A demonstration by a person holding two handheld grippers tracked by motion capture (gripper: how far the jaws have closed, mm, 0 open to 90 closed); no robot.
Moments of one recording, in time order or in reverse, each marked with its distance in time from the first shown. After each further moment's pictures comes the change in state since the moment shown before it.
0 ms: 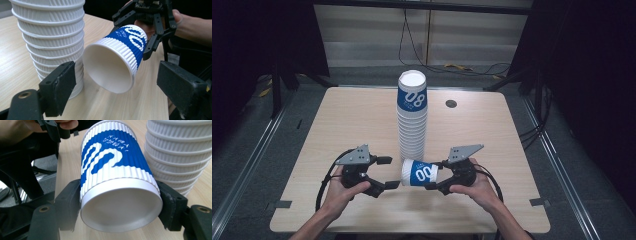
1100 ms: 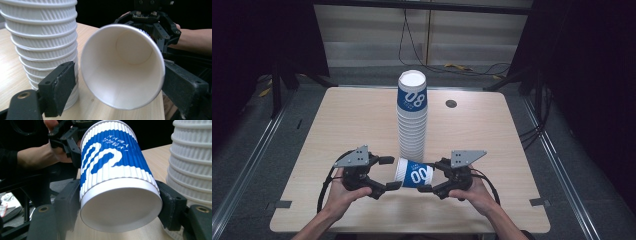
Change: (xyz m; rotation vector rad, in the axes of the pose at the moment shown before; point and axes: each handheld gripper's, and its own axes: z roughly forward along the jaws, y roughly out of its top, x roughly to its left) left arm -0.005 -0.001 0.003 -0.055 -0.019 0.019; right arm 0.010 -0.005 0.009 -0.239 0.109 -0.052
